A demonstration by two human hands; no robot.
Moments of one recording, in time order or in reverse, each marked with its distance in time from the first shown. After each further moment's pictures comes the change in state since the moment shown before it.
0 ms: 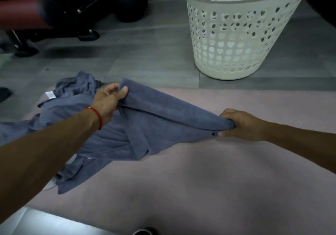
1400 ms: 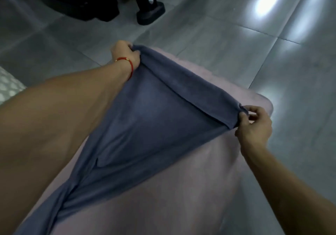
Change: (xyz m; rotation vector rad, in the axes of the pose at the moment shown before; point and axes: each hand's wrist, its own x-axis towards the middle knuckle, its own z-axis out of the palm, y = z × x) left_hand -0.106 0.108 0.803 0.620 -0.690 0.649; right_hand -0.437 0.194 0.056 0.617 1.991 1.435
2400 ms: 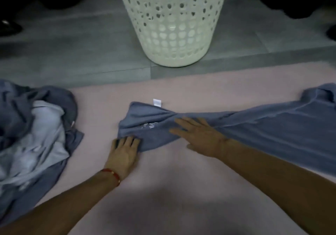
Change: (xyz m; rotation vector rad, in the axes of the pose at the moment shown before) left_hand -0.548 -0.375 -0.225 0.689 -0.106 -0.240; right_hand -0.403 -0.038 0.159 -1.070 -1.578 -1.906
